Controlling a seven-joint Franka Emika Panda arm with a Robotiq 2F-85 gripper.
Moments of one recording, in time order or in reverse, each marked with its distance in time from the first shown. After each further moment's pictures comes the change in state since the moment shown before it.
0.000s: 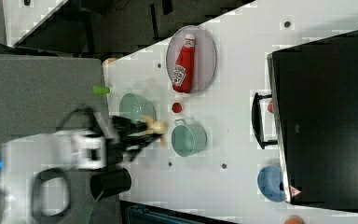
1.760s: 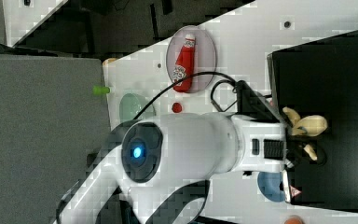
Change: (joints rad) arm -0.127 0.531 -0.560 0.396 0.093 0.019 -0.748
